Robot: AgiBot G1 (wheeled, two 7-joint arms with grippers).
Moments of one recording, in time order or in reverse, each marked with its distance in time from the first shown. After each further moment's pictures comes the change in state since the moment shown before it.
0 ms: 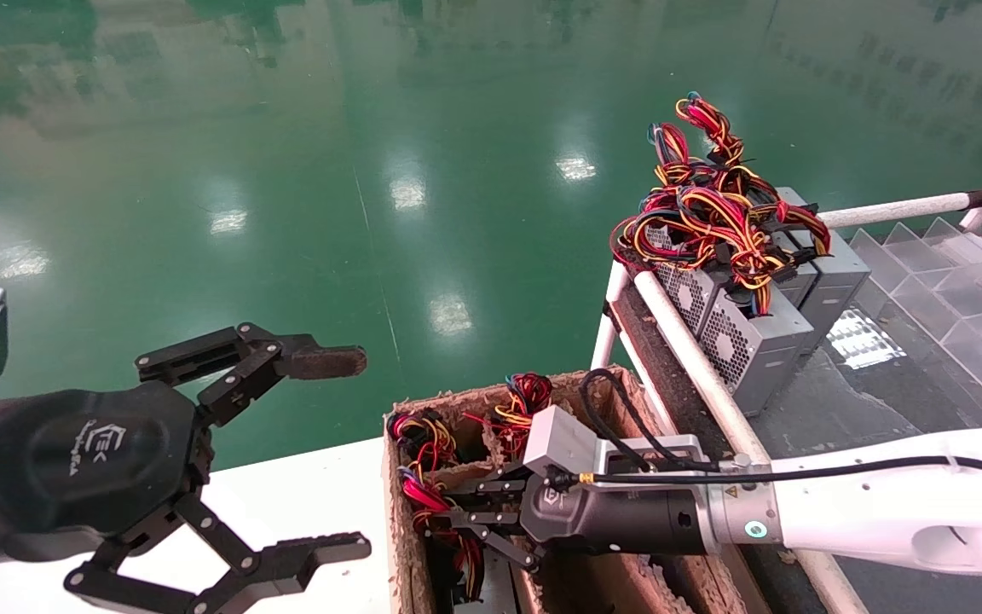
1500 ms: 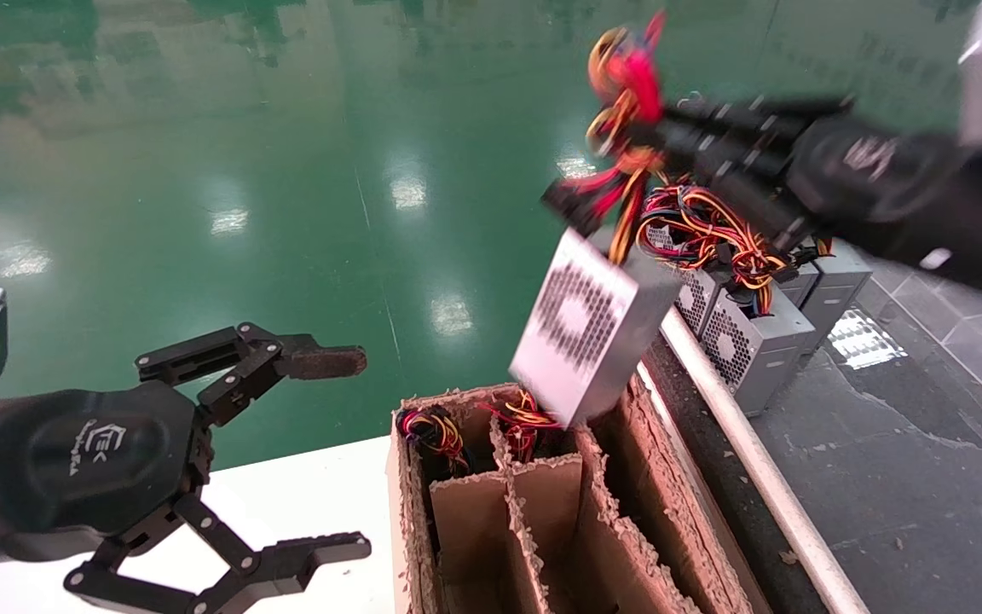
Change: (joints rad) left arm 0.000 -0.001 0.002 0.000 -0.001 -0.001 0.001; right arm 0.143 0.334 0.314 0.181 0.331 -0.013 0.058
